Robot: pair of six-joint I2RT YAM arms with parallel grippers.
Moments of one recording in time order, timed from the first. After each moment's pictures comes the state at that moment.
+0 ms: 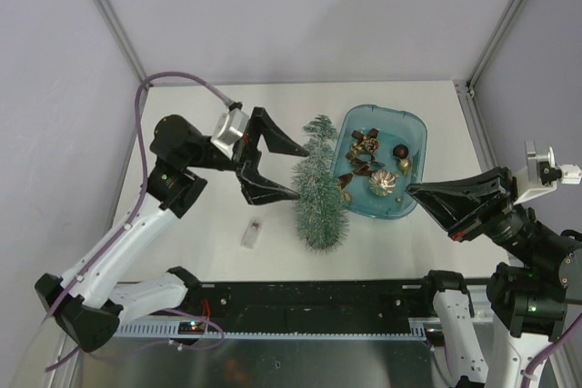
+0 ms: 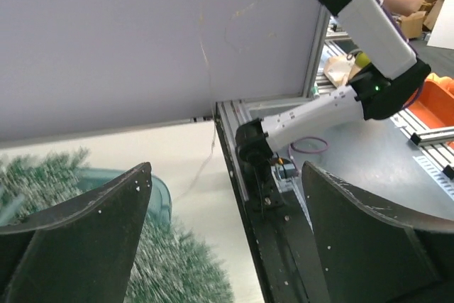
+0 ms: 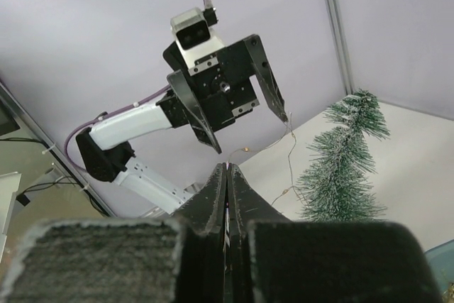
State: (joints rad) left arm -0.59 1.03 1.09 0.27 1.16 -0.31; right arm -0.11 0.46 1.19 -0.08 -1.03 0.96
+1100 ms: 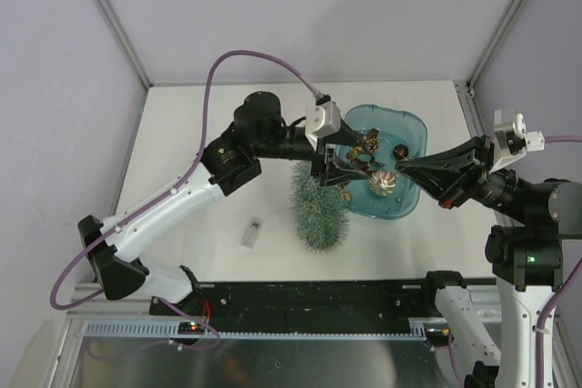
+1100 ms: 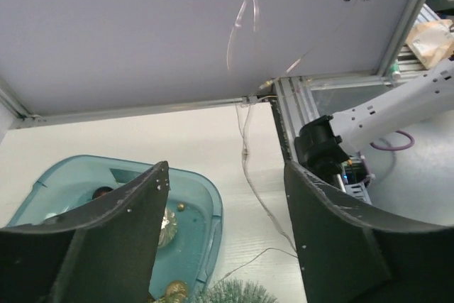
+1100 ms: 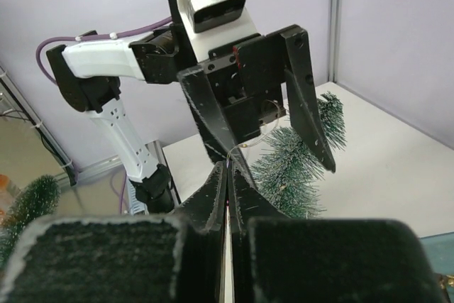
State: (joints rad) left arm -0.90 1.40 1.49 -0.09 0.73 0.07; right arm -0.01 0.64 1.19 -0.05 -1.11 0.61
